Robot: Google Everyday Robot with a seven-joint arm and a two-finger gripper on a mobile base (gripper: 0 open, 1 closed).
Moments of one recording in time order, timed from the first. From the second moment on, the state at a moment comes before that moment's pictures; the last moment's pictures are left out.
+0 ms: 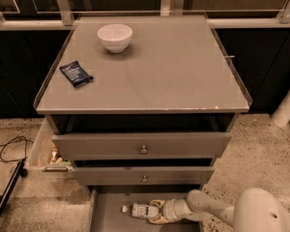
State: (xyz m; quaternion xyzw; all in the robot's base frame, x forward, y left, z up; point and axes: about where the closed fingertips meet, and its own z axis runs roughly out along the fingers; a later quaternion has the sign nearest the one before) arm 0.480 -0.064 0.131 -0.63 0.65 0.27 0.33
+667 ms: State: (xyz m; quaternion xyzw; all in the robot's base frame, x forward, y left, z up) arm 0.466 -0.073 0.147 -0.63 0.65 0.28 0.33
